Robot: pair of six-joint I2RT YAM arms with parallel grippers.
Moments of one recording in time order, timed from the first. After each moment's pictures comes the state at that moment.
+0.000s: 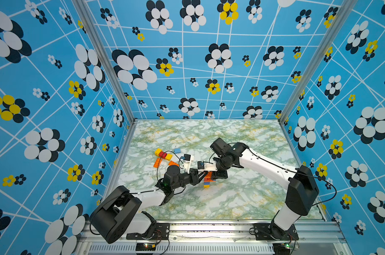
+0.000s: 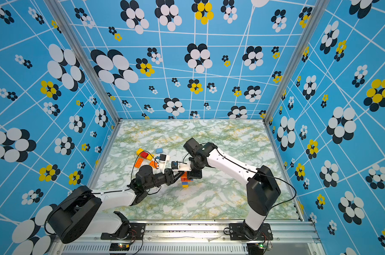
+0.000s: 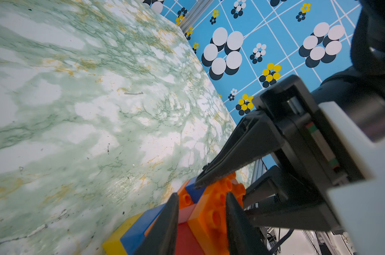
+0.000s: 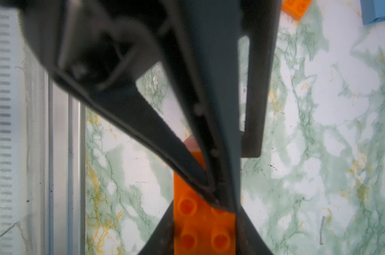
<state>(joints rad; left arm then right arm) -0.62 1.35 0.31 0.84 0.50 -0.75 0.79 1.71 1.40 -0.96 -0.28 -0.81</state>
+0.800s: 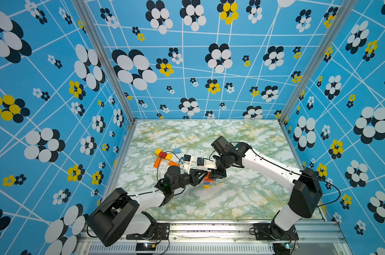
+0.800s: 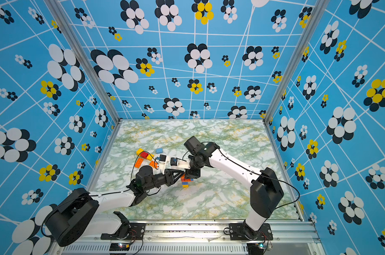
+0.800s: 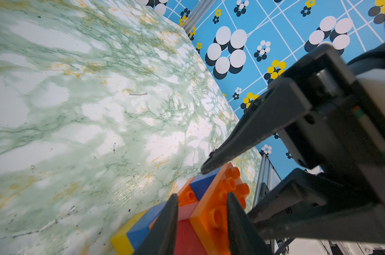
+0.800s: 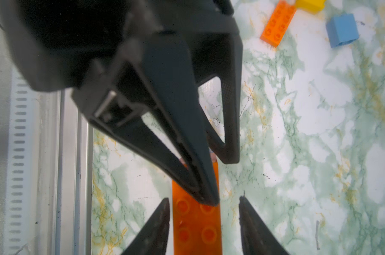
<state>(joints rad) -0.63 1.32 0.31 0.79 0.47 -0.71 0.79 1.66 1.40 -0.90 -0.33 -0.73</state>
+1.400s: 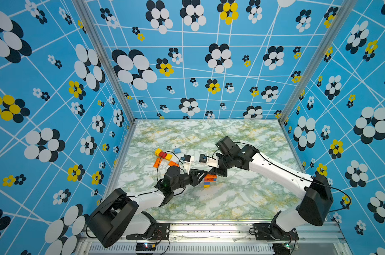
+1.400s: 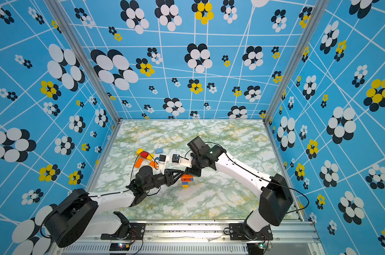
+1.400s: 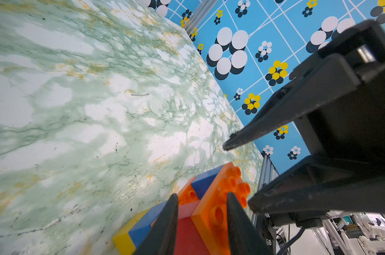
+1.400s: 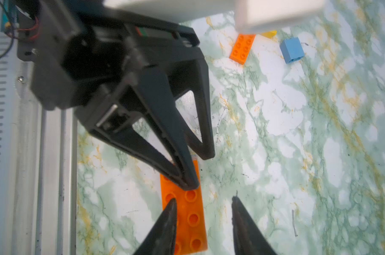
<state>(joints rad) -0.63 1.31 0.31 0.78 0.46 -0.71 0.79 1.57 1.31 -0.76 -0.26 -0.67</state>
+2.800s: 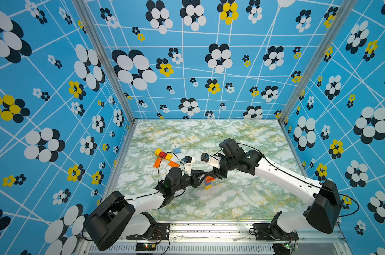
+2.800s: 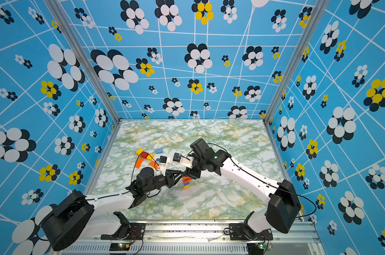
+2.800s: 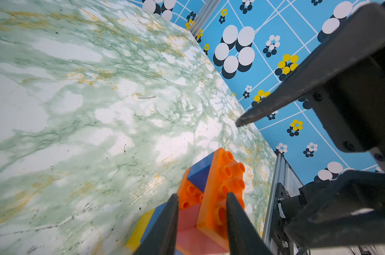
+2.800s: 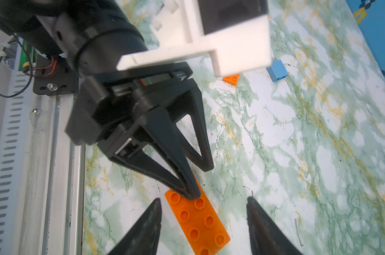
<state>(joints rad) -0.68 1.27 0.31 0.71 0.37 -0.63 0.80 1.46 1.22 -0.65 -0.31 -0.58</state>
